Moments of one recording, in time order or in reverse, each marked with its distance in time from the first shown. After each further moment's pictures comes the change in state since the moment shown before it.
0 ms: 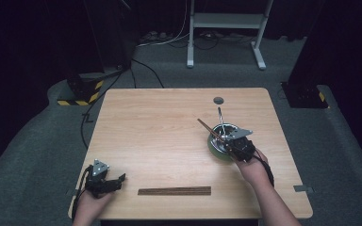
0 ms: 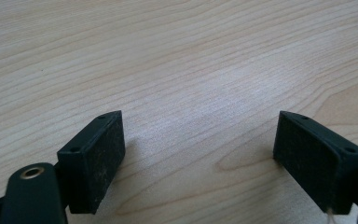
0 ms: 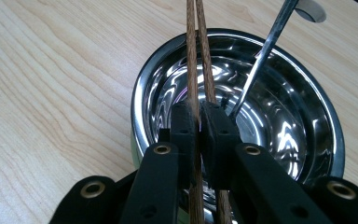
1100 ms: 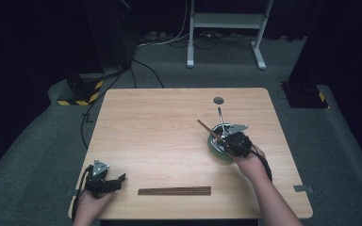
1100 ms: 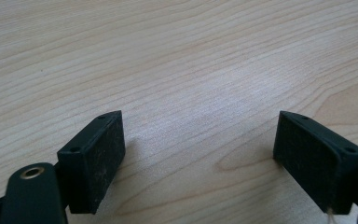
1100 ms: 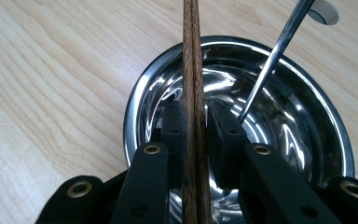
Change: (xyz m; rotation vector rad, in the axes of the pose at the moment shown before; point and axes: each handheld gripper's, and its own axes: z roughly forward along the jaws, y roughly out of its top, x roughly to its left) left arm 0.000 0.000 0.000 -0.007 -0.001 -0.002; right arm -0.006 0.012 0.012 0.027 0.027 -0.023
